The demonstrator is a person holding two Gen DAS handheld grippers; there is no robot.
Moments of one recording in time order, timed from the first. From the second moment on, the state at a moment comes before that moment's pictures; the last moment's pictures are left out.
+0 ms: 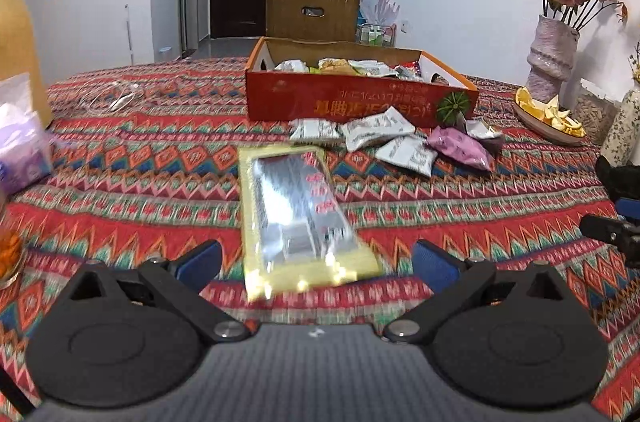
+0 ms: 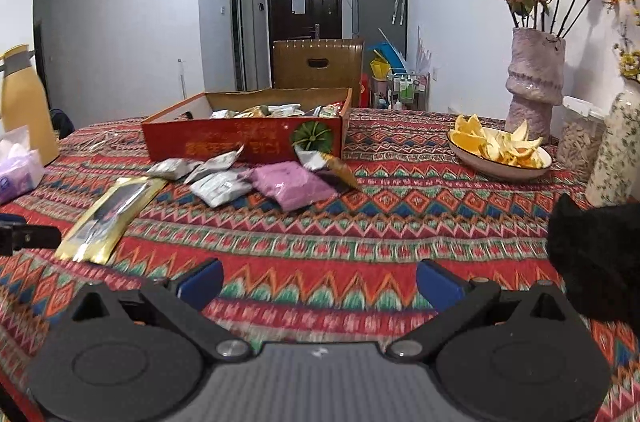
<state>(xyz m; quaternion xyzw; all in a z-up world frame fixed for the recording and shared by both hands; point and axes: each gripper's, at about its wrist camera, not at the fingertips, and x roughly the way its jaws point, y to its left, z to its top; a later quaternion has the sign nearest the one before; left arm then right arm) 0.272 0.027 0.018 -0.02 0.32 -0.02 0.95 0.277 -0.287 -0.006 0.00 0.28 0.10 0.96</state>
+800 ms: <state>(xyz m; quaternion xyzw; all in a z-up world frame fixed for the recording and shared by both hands) 0.498 0.026 -0.021 0.01 0.36 -0.06 0.93 0.515 -0.301 -0.046 0.08 0.34 0.20 0.91</state>
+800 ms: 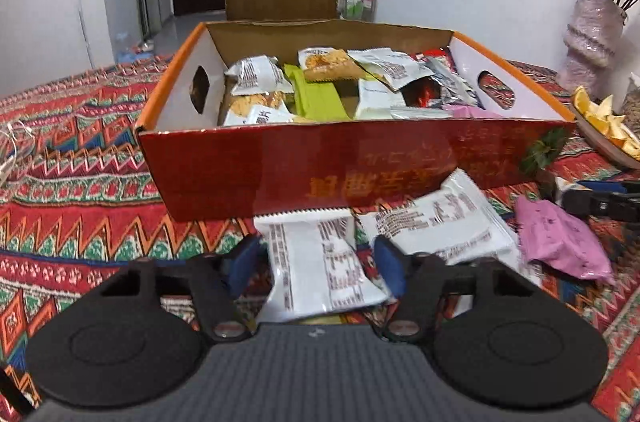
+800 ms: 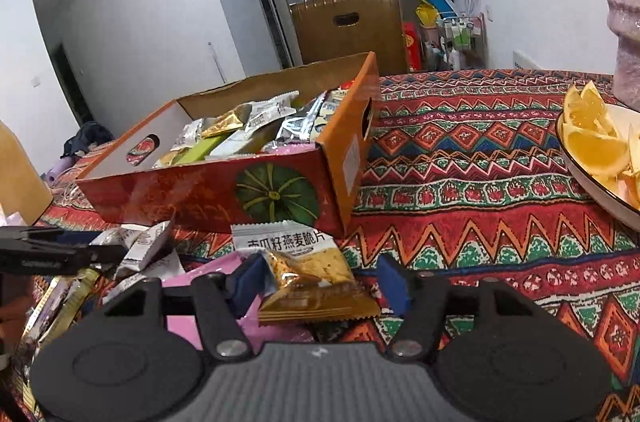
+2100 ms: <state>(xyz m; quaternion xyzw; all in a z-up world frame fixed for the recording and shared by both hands) 0.241 0.030 0.048 -0.07 0.30 -0.07 0.95 0.260 -0.219 0.000 -0.03 0.30 0.21 0.93</state>
